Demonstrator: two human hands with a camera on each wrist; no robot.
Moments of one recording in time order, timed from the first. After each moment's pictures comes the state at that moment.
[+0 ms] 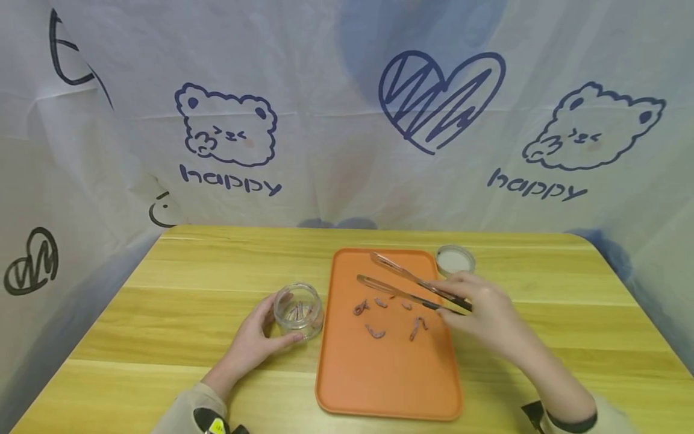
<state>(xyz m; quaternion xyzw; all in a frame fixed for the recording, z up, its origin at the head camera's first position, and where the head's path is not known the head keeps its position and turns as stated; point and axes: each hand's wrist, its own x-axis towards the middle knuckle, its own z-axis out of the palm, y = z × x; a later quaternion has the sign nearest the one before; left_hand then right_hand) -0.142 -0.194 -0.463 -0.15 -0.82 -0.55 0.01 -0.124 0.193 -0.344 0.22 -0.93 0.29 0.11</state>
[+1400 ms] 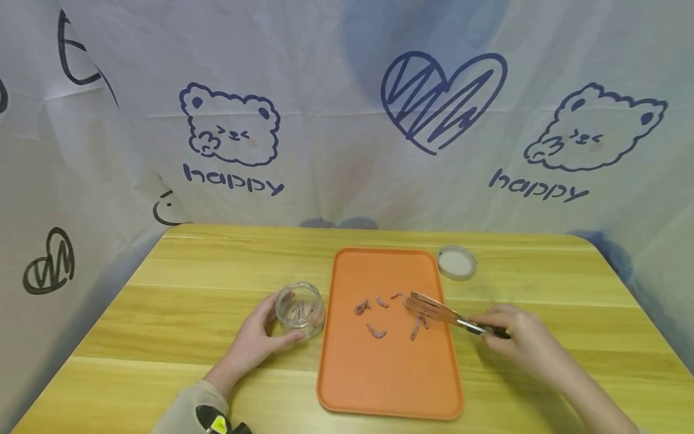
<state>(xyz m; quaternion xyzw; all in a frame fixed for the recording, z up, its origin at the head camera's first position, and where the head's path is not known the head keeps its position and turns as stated) -0.141 -0.194 -0.462 -0.15 -0.82 -0.55 0.01 -0.113 0.258 -0.393 0.24 -0.93 0.27 0.08</state>
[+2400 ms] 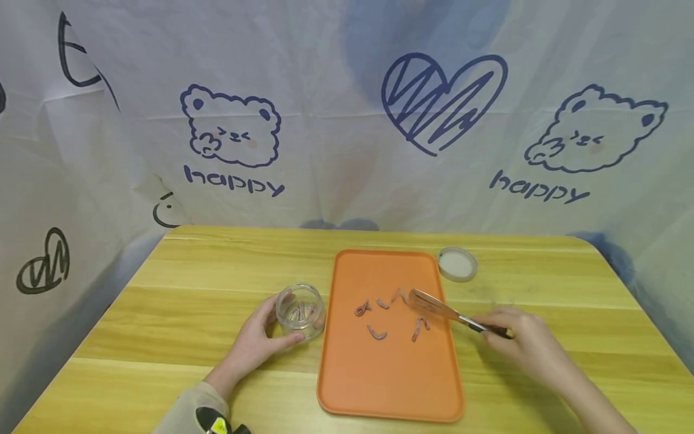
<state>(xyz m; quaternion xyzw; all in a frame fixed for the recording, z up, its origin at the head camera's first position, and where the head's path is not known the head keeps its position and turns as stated) -0.126 -0.182 -0.429 -0.13 -0.83 -0.54 0.01 -0.112 0.256 -0.395 0.24 -0.92 0.28 0.13</state>
